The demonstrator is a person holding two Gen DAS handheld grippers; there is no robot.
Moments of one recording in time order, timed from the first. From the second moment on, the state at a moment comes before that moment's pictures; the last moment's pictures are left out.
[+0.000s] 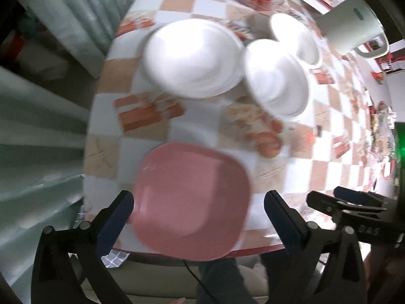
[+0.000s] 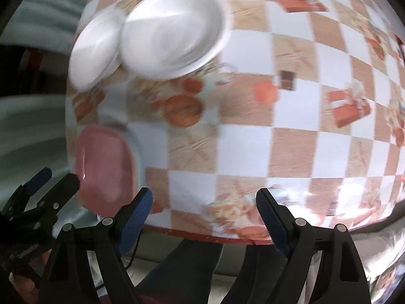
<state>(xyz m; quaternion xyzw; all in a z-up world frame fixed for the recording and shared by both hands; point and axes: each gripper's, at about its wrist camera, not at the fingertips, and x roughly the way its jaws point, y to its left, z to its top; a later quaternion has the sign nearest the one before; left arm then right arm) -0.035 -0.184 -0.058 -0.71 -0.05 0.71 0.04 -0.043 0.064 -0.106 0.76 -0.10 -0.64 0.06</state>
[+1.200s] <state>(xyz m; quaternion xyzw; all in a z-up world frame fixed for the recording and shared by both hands) -0.141 -0.105 -0.142 -0.75 -0.13 0.64 -0.09 -0.198 0.059 -0.172 0.75 -0.11 -0.64 0.12</state>
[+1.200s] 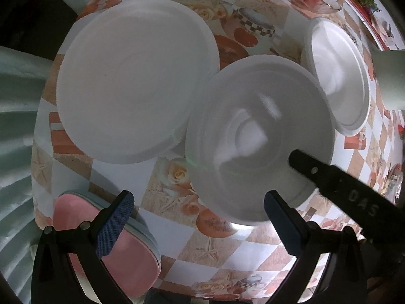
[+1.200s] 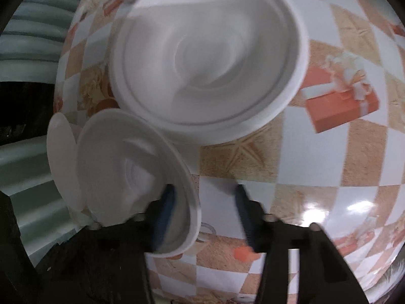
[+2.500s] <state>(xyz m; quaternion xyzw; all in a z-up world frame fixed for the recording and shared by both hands) -0.060 -0.019 -0.067 -0.70 0.06 0.70 0.12 -0.091 0.192 -0.109 0.73 -0.13 -0.67 0.05</state>
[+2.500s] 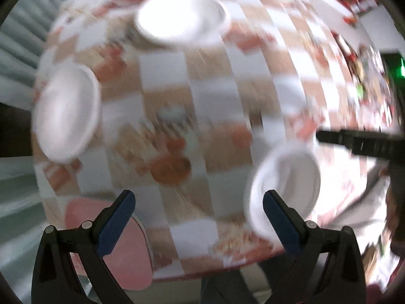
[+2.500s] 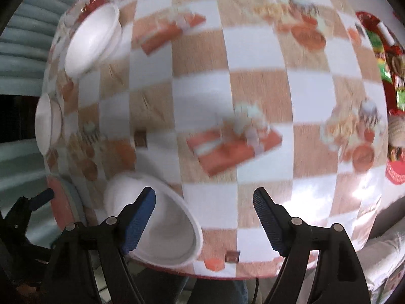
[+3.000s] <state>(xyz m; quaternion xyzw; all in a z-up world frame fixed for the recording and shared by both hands) -0.195 -0.040 -0.069 -0.67 0.01 0.74 0.02 -0.203 0.142 -0.103 0.70 -0.12 -0.70 0.06</state>
